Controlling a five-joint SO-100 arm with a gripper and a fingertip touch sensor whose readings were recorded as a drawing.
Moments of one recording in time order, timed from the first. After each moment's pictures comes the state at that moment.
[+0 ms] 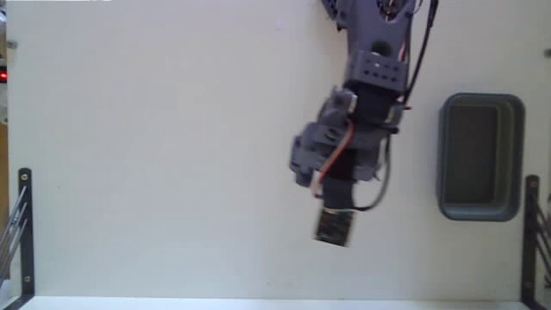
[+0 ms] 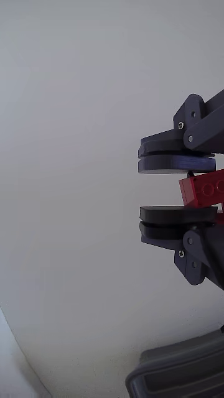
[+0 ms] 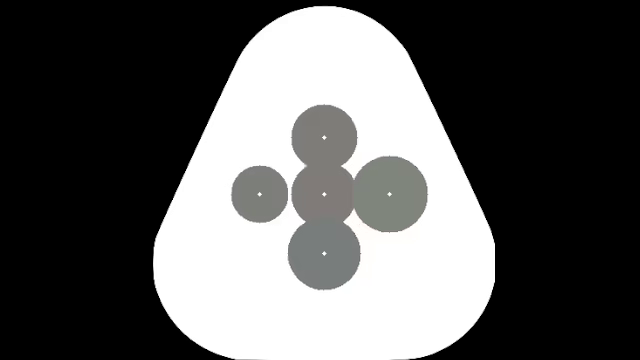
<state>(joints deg) 9.6 106.3 86.6 77.3 -0.3</state>
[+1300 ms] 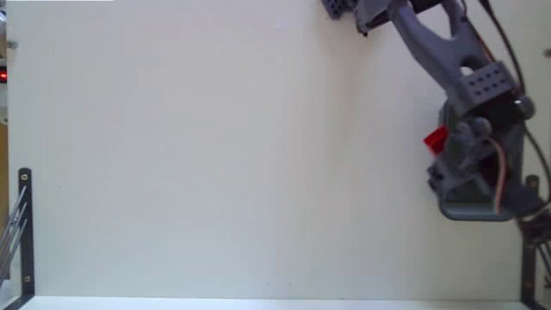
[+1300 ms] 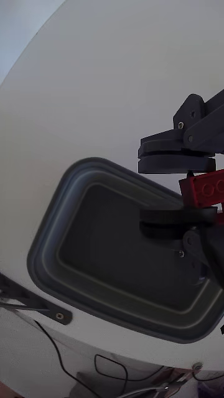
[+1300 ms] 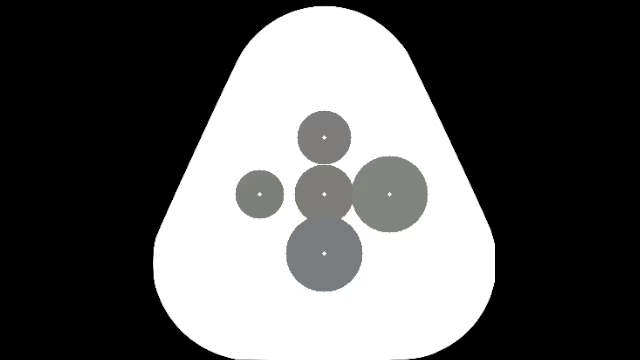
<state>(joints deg) -28.7 94.0 71.7 80.7 -0.3</state>
